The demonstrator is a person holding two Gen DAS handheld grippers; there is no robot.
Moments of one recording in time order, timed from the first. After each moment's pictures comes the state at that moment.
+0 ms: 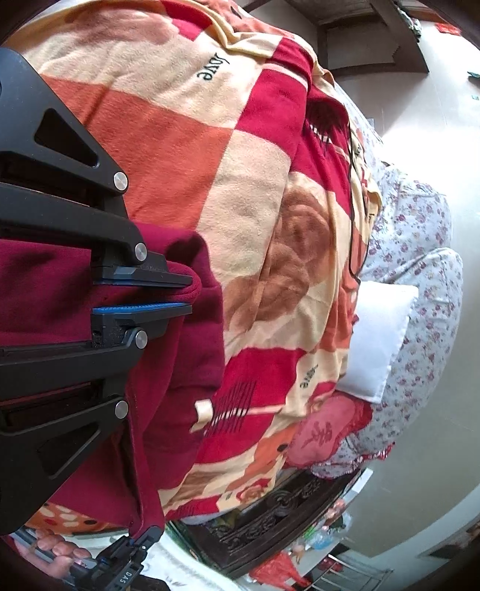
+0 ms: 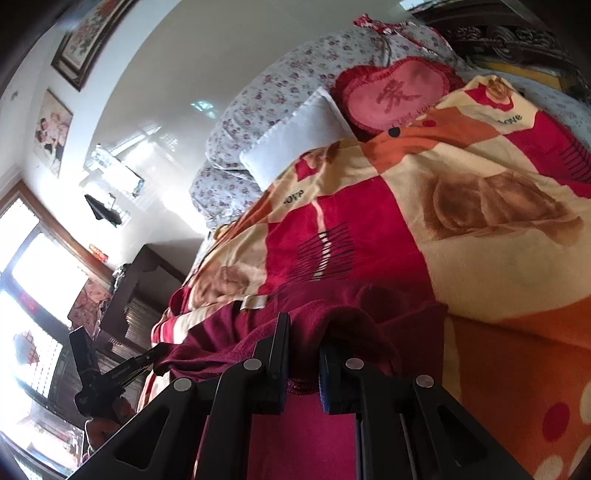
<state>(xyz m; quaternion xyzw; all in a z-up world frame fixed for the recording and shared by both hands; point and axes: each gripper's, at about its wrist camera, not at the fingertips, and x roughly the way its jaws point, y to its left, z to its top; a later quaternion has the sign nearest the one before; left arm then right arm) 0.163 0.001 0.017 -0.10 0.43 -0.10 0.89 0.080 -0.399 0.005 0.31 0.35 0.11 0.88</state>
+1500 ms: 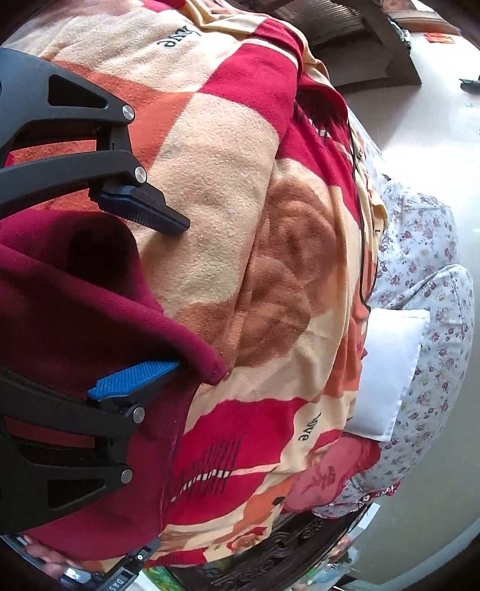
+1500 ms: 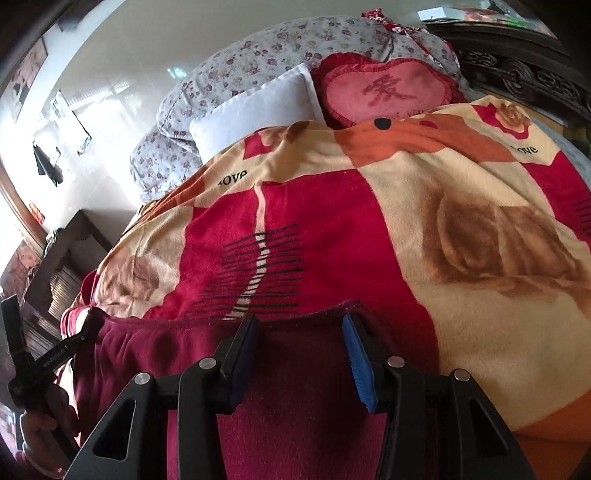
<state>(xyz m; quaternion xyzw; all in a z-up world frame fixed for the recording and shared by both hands) 0.229 -0.015 -0.032 -0.07 0.43 -0.04 0.90 0.173 -0.383 -0.045 0.19 0.40 0.03 0.90</state>
